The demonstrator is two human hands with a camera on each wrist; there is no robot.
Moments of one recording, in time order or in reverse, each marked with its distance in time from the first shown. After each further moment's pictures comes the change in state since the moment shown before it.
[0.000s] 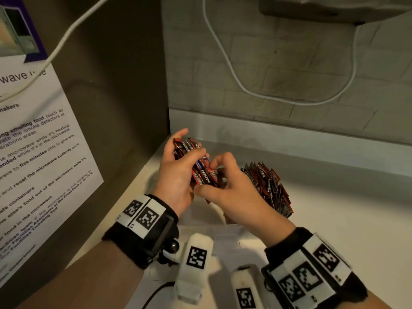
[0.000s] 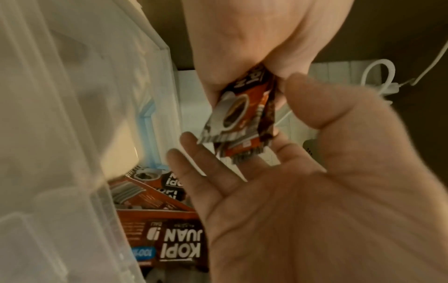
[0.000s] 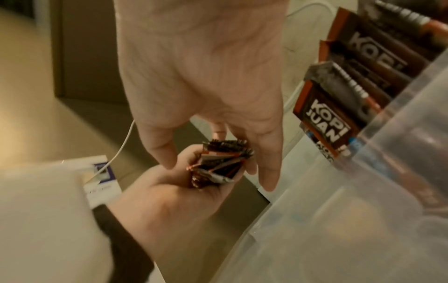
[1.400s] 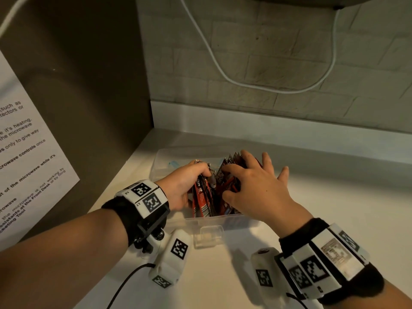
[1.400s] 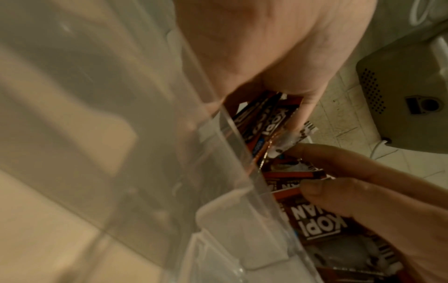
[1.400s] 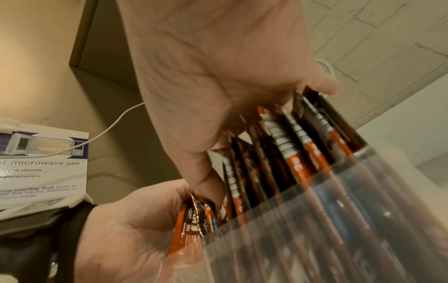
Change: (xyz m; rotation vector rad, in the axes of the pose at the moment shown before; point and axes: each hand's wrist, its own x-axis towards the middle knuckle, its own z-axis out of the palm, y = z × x) left_hand 0.014 -0.031 0.003 0.625 -0.247 -0.612; right_hand -0.015 0.015 -0.050 -1.080 -0.029 0.327
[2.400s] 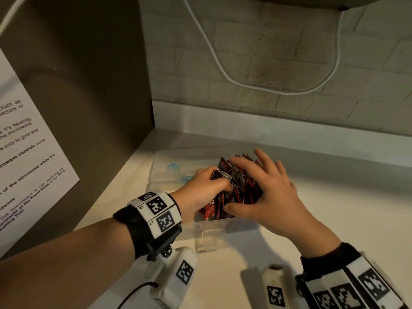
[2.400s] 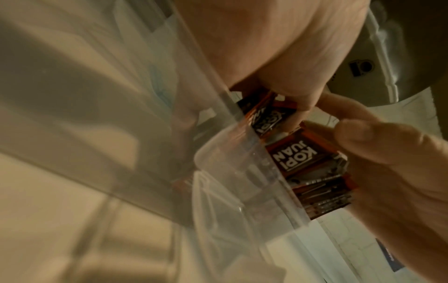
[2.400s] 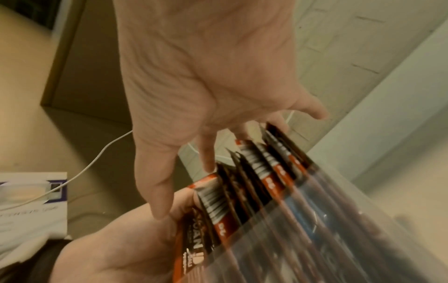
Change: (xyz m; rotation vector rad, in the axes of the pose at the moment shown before) left_hand 0.004 -0.014 0.024 0.201 -0.037 0.234; right_hand -0.019 0.025 0.005 0.409 0.107 -0.115
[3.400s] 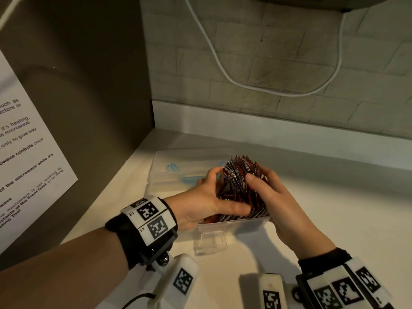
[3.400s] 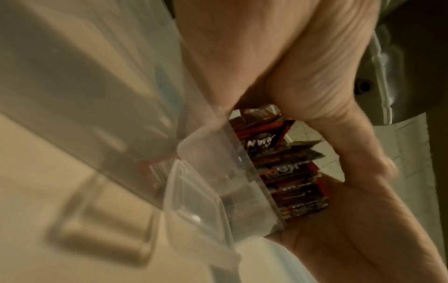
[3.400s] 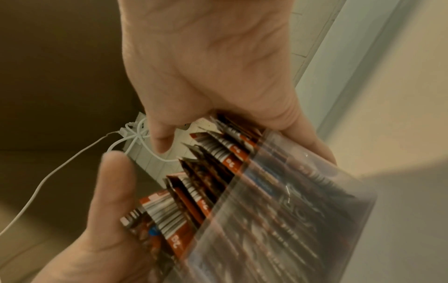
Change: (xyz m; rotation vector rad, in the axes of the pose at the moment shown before) left_hand -0.007 -0.009 -0.001 -0.095 -0.228 -0.041; right_hand 0.007 0.022 0.016 0.993 0.039 0.247
